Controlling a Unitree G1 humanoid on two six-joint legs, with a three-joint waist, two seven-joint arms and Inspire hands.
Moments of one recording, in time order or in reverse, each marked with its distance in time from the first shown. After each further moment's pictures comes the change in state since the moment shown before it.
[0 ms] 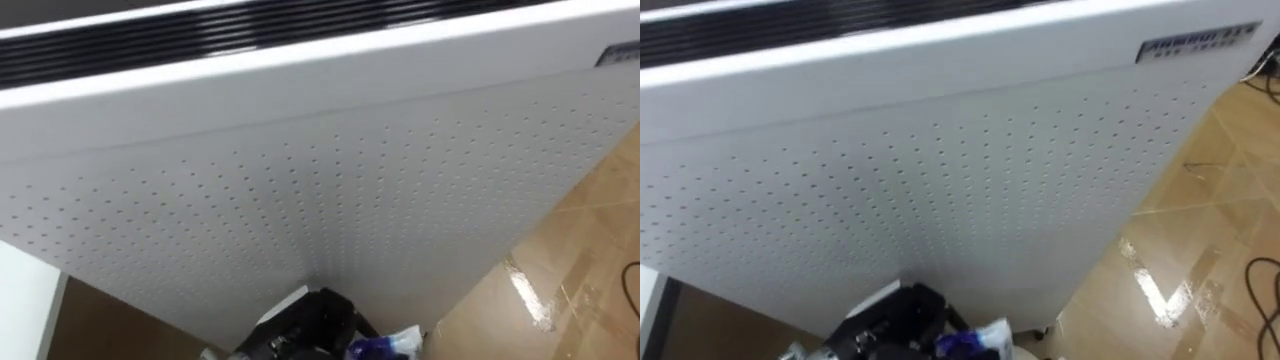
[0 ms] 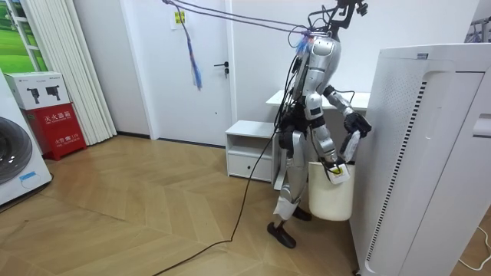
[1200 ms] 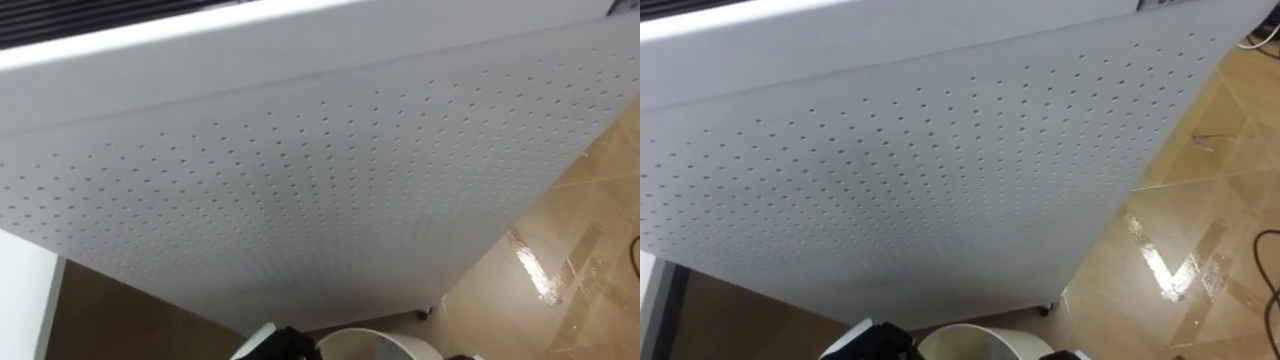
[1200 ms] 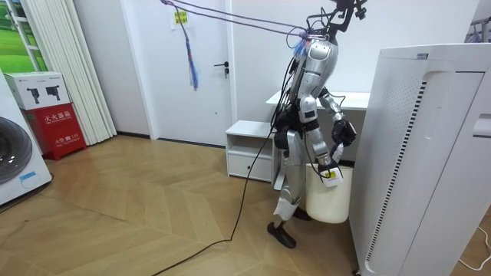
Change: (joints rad) left arm 0.054 0.007 0.020 0.121 0.200 -0.024 0.185; right arm 0.014 -0.040 -0.007 -0.005 0.111 -0.019 -0.014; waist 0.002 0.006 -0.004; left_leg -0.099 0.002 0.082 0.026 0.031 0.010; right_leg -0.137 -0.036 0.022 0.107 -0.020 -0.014
